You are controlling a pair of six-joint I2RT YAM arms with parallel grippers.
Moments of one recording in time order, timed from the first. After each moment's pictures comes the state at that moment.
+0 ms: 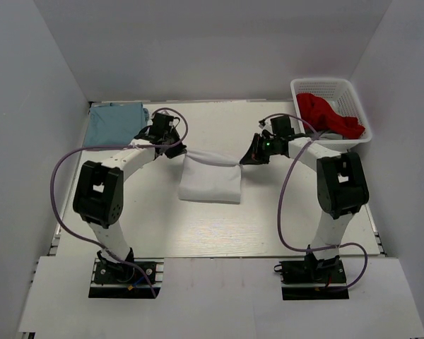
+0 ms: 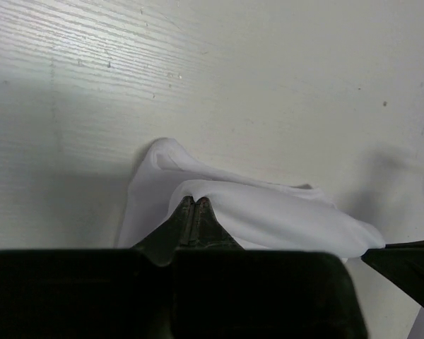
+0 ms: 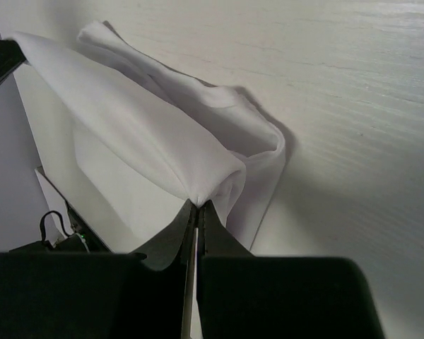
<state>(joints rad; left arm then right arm) -0.34 1.76 1.24 -0.28 0.02 -0.74 0.28 1.84 1.23 -0.31 -0.62 0.49</state>
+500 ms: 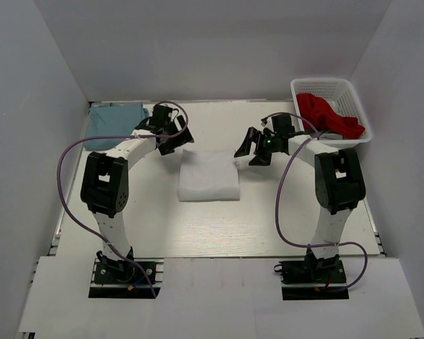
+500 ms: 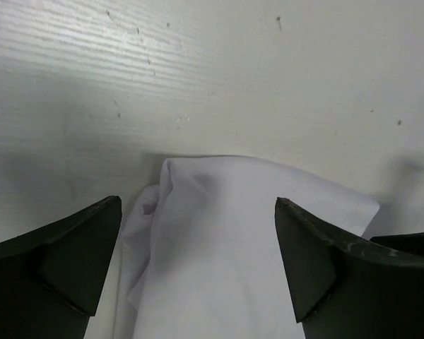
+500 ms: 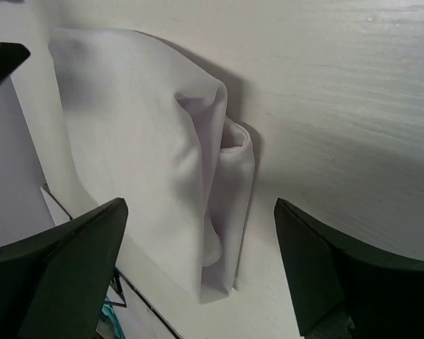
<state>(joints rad) -0.30 1.91 1.40 -0.36 0.06 -0.67 0.26 1.92 1.27 -0.29 -0.62 0.53</state>
